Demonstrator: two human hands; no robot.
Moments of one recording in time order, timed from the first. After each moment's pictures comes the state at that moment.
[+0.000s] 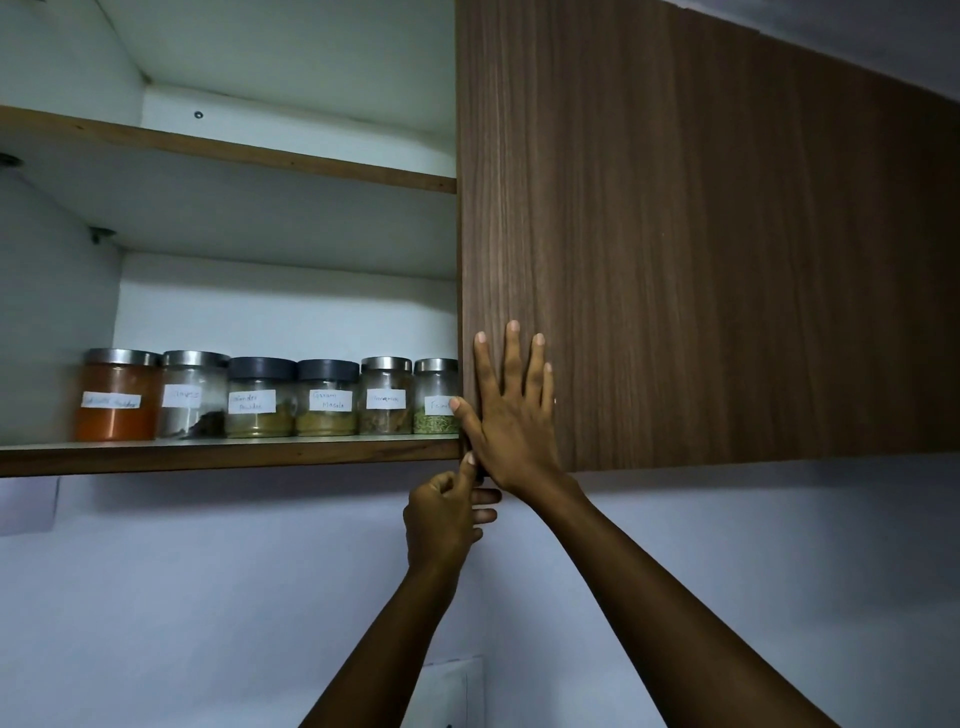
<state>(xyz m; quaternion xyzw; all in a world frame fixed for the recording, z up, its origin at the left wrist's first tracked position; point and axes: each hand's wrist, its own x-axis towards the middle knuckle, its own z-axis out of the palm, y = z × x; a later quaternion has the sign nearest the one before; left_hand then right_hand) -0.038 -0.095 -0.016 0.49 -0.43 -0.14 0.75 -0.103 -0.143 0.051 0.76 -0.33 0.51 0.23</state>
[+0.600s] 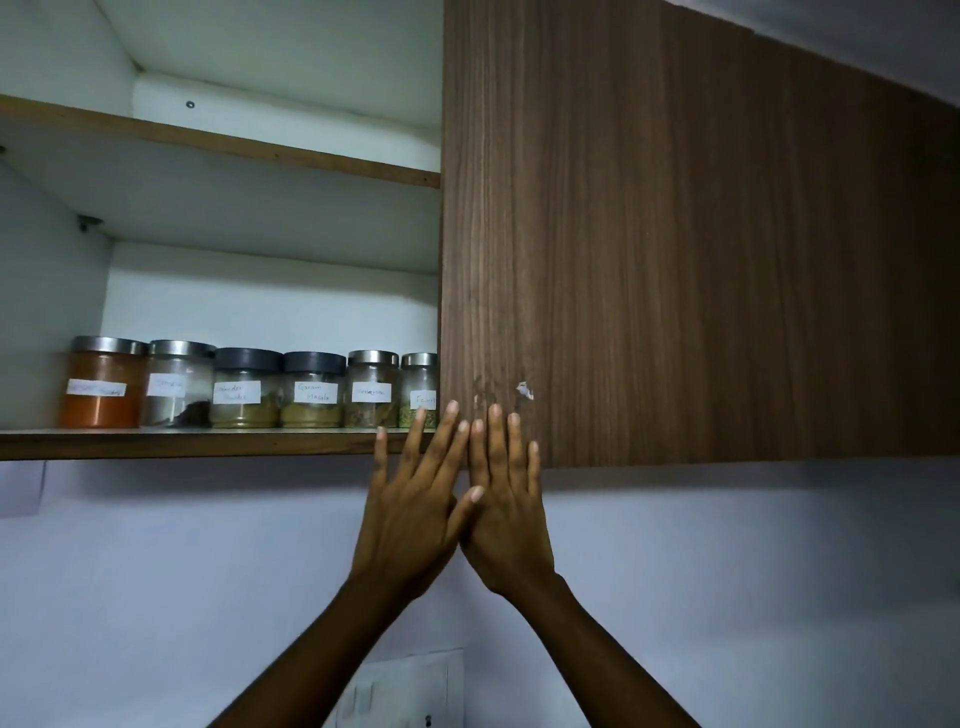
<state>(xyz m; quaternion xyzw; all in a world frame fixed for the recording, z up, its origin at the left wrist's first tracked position) -0.019 -0.081 -0.023 0.59 -0.59 0.46 0.30 -0.117 -0.148 -0.040 0.75 -0.33 0.50 0.28</state>
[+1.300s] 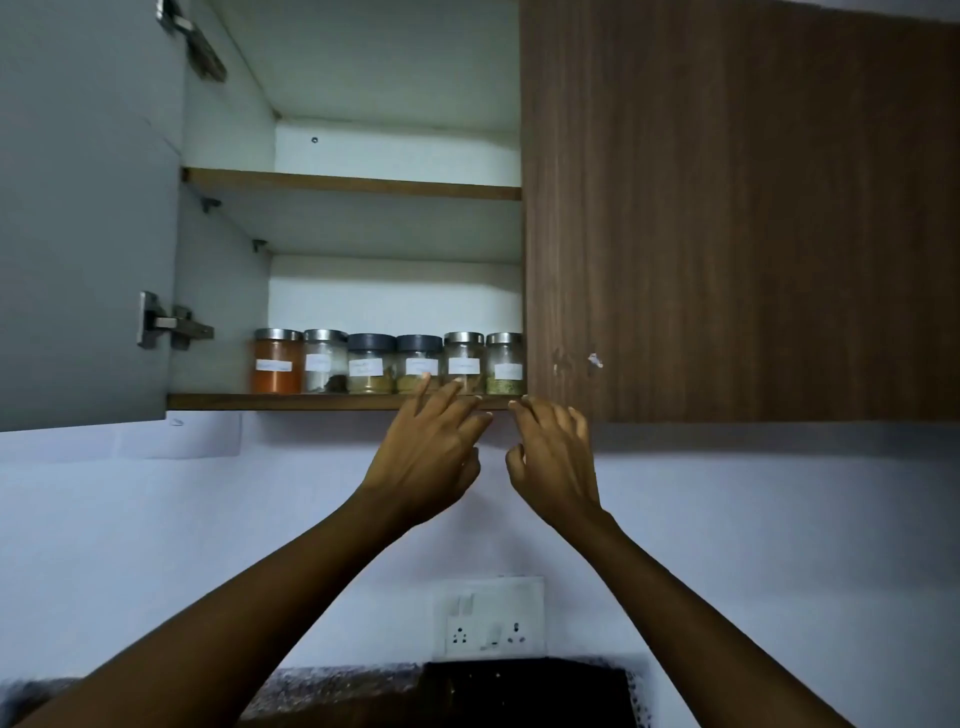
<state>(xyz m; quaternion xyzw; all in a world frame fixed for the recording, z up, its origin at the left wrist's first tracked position) -0.015 0.075 0.003 0.61 -0.61 0.50 0.11 -0.131 -0.039 -0.020 0.79 -0.28 0.51 0.19</state>
